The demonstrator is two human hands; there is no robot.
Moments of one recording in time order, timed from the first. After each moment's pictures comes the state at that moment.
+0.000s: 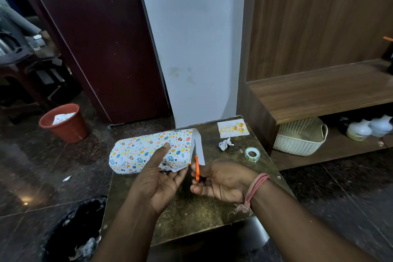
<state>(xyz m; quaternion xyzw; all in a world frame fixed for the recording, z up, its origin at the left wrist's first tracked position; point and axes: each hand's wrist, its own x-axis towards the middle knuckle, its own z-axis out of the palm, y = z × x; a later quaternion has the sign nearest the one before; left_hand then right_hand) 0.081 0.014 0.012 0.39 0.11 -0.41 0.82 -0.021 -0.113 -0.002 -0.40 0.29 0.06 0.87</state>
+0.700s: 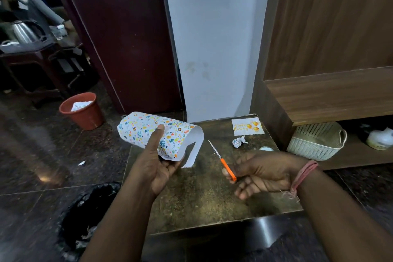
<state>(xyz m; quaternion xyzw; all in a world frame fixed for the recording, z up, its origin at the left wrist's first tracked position) 0.109 0.032 0.022 0.46 0.09 -0.35 0.81 -0.051 -0.165 0.010 -0.56 0.22 0.22 0.76</state>
